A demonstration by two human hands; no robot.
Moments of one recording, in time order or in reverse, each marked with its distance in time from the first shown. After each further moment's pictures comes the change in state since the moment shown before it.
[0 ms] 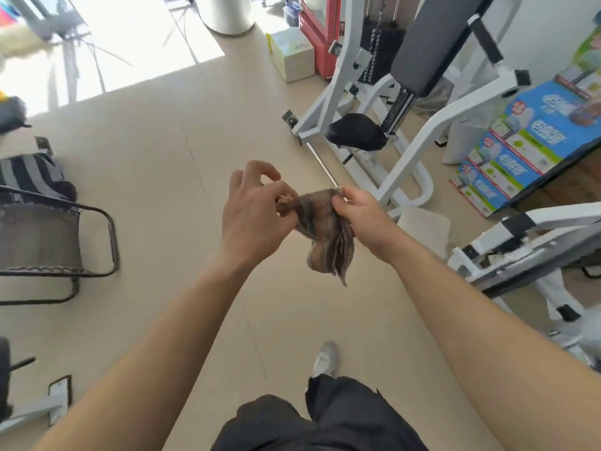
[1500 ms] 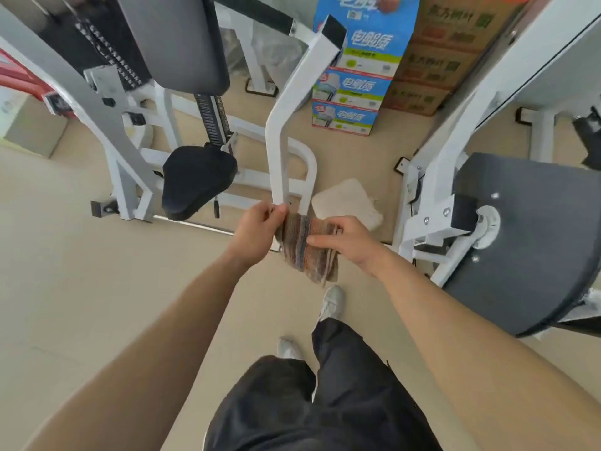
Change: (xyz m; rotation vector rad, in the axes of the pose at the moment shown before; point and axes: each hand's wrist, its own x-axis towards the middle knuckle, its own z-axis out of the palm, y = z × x) left_hand 0.447 0.105 0.372 -0.376 -1.070 0.080; right_hand 0.293 0.123 -0.271 0.433 0.613 0.390
